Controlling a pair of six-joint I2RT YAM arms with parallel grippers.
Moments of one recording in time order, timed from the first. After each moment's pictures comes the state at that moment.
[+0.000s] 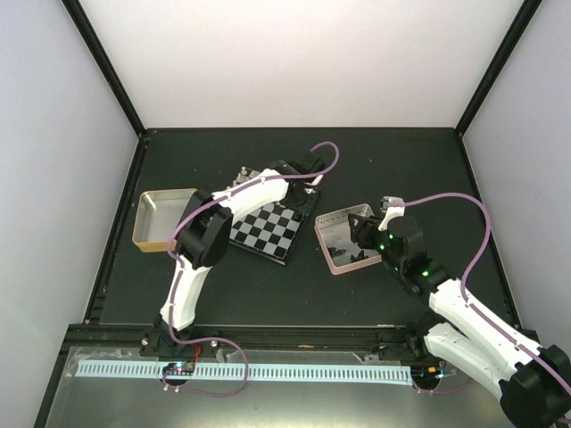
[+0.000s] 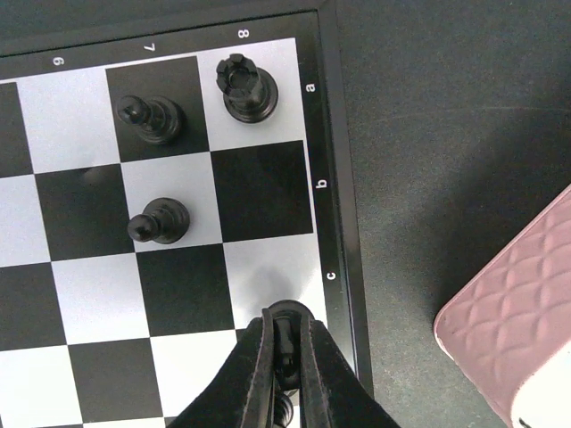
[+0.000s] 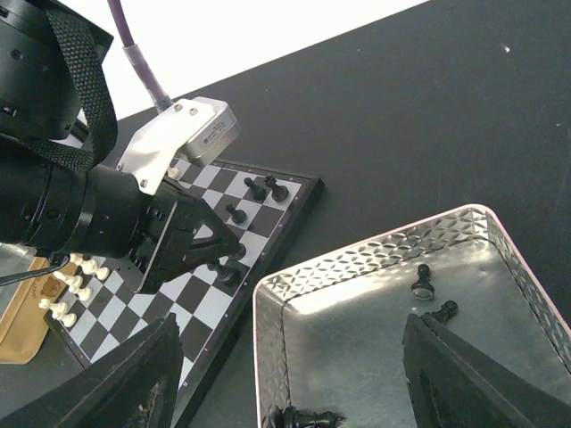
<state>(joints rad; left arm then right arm) -0.71 2.18 1.80 -0.83 -0.10 -0.19 0.54 0.82 0.46 -0.05 0.09 0.57</state>
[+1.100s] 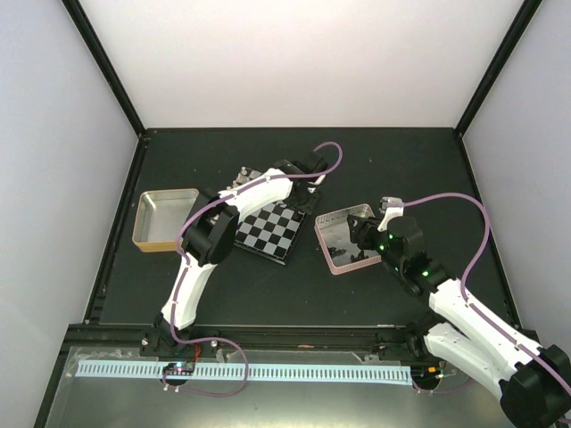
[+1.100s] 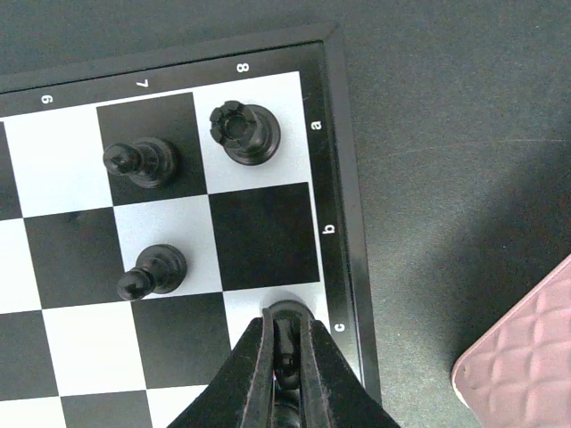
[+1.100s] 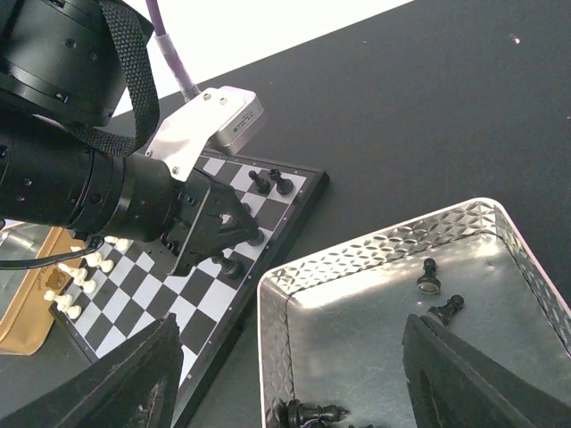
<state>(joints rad) -0.71 2.25 1.86 -0.83 -0.12 -0.18 0.54 0.82 0.46 -0.06 0.08 0.57</state>
